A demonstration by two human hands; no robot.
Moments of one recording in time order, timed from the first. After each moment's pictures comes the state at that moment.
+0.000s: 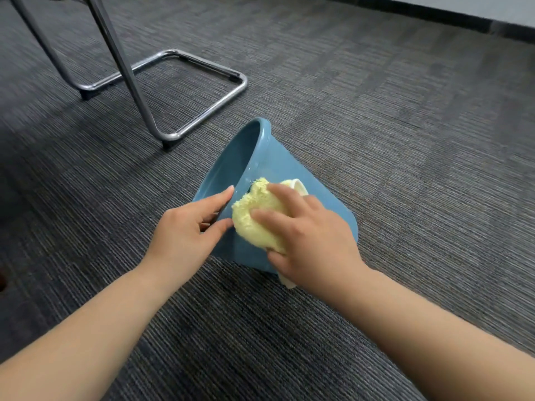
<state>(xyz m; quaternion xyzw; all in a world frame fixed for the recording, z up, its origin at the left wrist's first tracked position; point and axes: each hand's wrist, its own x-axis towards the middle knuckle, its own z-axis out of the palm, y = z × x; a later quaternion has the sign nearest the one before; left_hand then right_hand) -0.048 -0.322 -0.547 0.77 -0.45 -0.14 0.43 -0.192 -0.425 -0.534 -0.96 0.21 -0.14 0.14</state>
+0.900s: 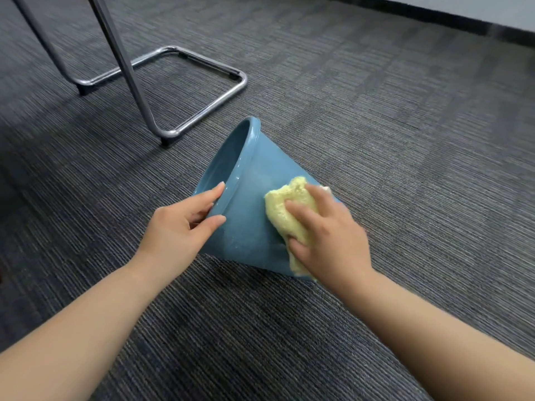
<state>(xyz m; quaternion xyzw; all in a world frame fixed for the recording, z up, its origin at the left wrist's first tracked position) -0.035 -0.317 -0.557 0.76 -0.42 -0.17 0.47 -0.205 -0.434 -0.557 -0.92 0.32 -0.17 0.13</state>
